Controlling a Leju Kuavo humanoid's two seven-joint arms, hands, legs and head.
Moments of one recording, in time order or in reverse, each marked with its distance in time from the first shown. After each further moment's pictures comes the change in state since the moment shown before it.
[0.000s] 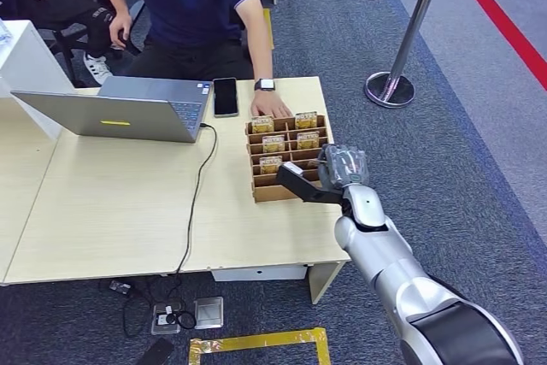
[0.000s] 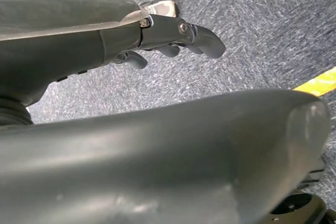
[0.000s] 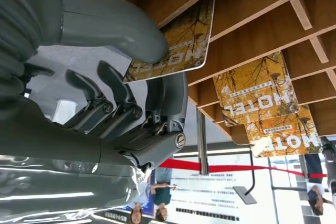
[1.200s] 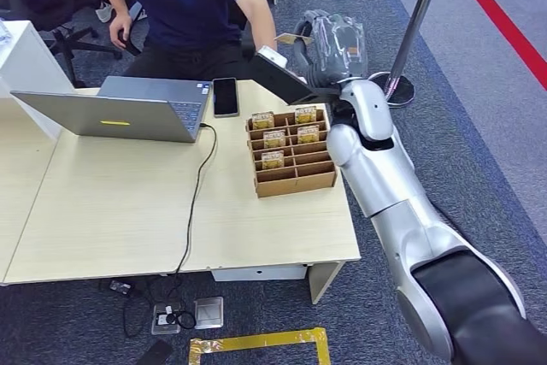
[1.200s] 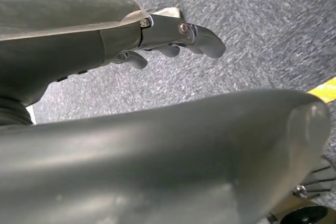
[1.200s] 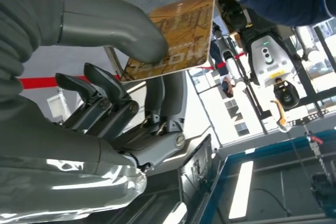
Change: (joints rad) left arm -0.001 0.007 0.007 0.003 -0.044 0.013 0.008; right arm -0.277 0.041 0.048 -0.318 -0.112 0.067 -0.083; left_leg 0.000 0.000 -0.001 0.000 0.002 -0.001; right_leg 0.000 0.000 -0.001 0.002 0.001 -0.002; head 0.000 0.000
